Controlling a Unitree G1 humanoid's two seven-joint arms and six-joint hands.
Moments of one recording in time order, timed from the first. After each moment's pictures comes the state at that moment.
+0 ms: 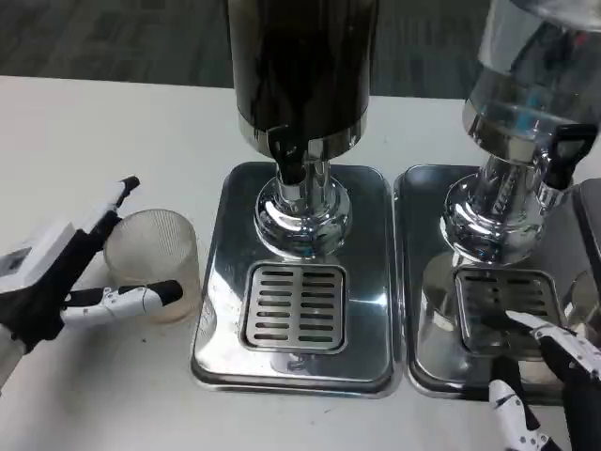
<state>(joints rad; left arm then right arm) -0.42 0.67 -0.23 1.19 0.52 -0.89 0.27 0.70 -0.17 0.10 -0.25 -0.70 -0.44 -0.47</state>
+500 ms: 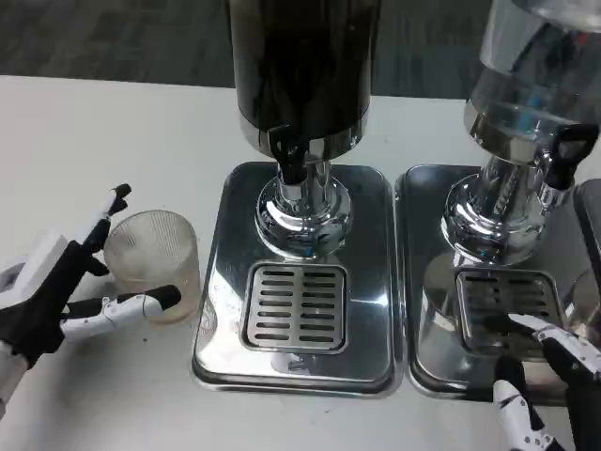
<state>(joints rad) -0.39 0.64 -0.21 1.23 0.47 -0.94 0.28 0.70 -0.17 0.09 -0.25 -0.68 -0.44 -0.45</state>
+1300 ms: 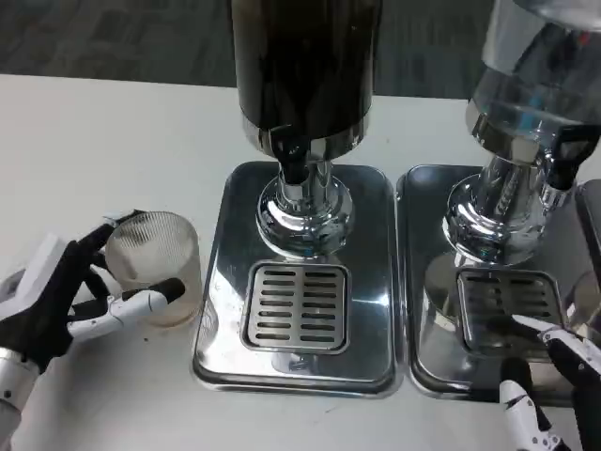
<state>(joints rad) -0.37 0.59 -0.21 1.24 0.44 -0.94 0.37 0.72 -0.17 0.08 -0.28 -0.64 -0.44 -0.40</state>
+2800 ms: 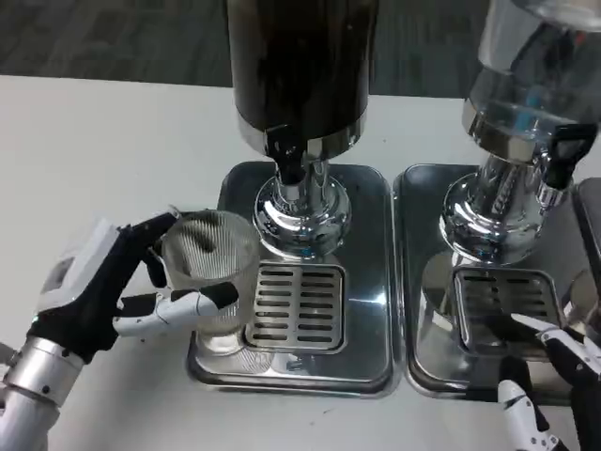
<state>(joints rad) -0.37 0.54 -0.20 1.15 0.49 -1.10 0.36 0.73 -0.16 0.08 -0.28 -0.63 -0.45 -0.40</state>
